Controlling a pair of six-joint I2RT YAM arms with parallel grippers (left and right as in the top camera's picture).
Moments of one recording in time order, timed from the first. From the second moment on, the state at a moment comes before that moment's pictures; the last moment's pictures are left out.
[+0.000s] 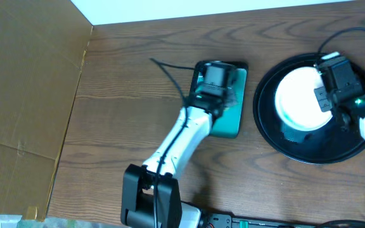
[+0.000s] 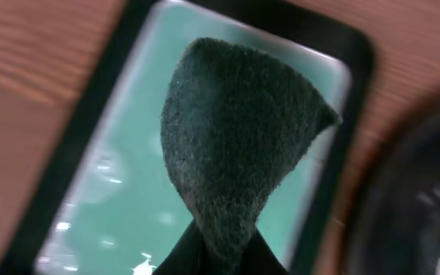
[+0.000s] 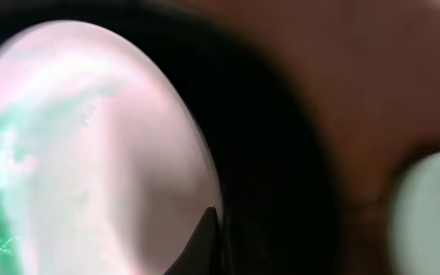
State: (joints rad) left arm -0.24 1.55 1.04 -0.51 -0.21 -0.47; right arm 0.48 1.60 1.07 -0.38 0.39 -0.01
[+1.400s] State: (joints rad) left arm -0.14 1.44 1.04 -0.57 -0.11 -0.48; right arm 0.85 1.57 1.08 -0.05 1.21 -0.94
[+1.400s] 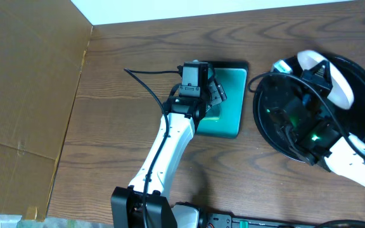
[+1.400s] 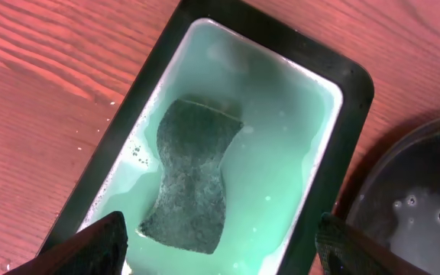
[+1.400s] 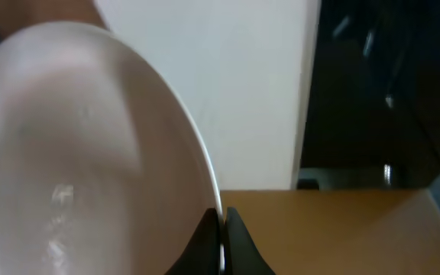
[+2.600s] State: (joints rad) left arm -0.14 1.44 1.04 -0.58 -0.11 -0.48; right arm 0.06 1.35 1.07 -0.51 0.20 0.20
